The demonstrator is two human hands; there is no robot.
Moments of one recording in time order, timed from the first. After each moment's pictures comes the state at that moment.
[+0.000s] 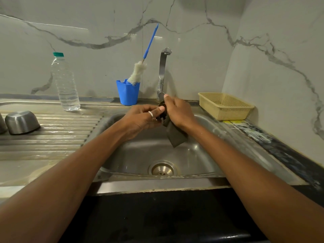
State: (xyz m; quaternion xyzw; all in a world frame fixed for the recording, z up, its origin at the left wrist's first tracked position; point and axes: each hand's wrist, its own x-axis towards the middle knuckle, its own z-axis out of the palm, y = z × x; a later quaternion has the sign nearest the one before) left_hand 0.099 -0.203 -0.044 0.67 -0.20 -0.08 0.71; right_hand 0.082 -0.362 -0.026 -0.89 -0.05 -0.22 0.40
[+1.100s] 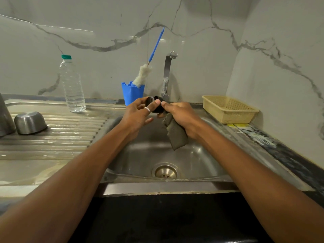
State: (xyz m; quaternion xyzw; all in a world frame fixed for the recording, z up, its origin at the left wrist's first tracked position) left_hand 0.100 -0.197 -0.039 0.63 -0.12 0.04 0.77; right_hand 0.069 -0.349 -0.013 -0.80 -0.06 -0.08 0.60
